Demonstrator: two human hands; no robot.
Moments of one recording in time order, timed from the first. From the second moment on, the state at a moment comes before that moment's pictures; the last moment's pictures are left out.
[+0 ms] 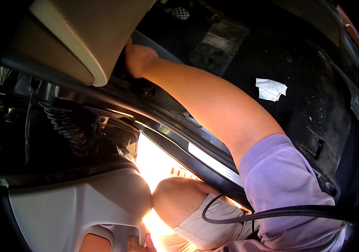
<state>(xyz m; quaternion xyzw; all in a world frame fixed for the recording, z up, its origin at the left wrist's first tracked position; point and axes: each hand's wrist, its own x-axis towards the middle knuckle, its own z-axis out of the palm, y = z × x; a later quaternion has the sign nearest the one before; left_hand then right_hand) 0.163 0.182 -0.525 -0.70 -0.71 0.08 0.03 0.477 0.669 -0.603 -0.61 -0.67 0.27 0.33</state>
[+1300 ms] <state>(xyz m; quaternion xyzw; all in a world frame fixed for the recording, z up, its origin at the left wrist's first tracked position) 0.163 0.184 -0.524 -0.65 -0.75 0.10 -0.01 0.483 0.664 -0.606 -0.59 -0.66 0.31 0.34</state>
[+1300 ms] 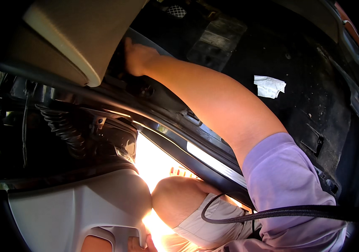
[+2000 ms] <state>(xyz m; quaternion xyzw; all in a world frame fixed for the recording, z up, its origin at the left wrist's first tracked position) 0.113 0.167 -0.539 -0.75 -0.64 0.15 0.07 0.485 0.677 -0.634 -0.52 -0.74 0.22 0.37</state>
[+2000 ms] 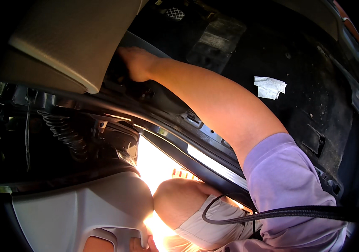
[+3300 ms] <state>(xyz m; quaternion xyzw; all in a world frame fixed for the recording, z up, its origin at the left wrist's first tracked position) 0.164 0.182 -0.526 -0.68 -0.73 0.06 0.01 0.478 0.673 -0.619 -0.62 -0.69 0.18 0.33</state>
